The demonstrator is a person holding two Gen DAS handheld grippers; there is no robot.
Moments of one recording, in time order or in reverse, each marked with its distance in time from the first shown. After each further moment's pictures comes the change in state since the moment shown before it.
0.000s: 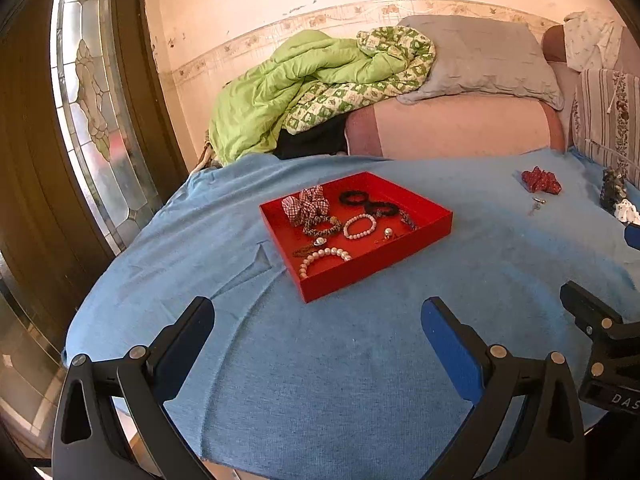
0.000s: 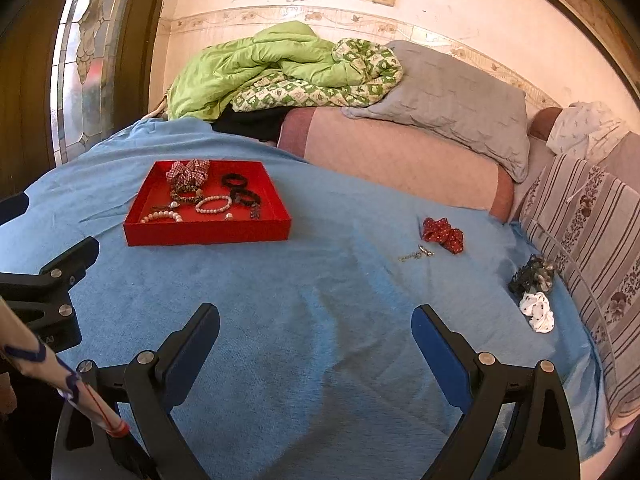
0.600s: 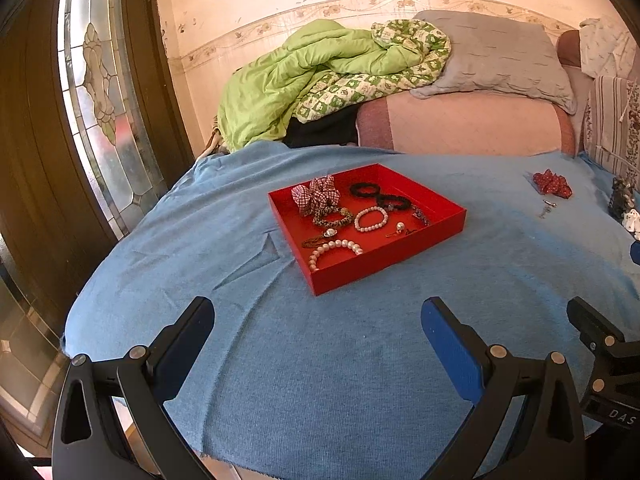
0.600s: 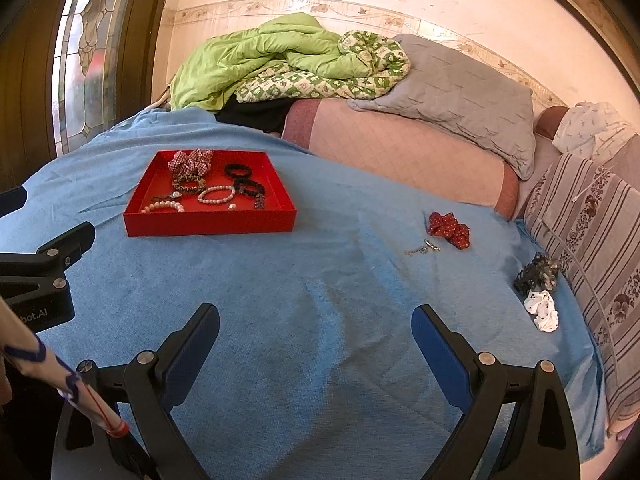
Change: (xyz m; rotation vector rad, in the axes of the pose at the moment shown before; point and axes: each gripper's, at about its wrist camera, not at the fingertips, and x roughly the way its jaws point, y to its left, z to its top) left arm 0.007 0.008 0.000 -0.040 0.036 0.017; right arm 0.007 0.005 -0.002 -0.017 0.026 0.004
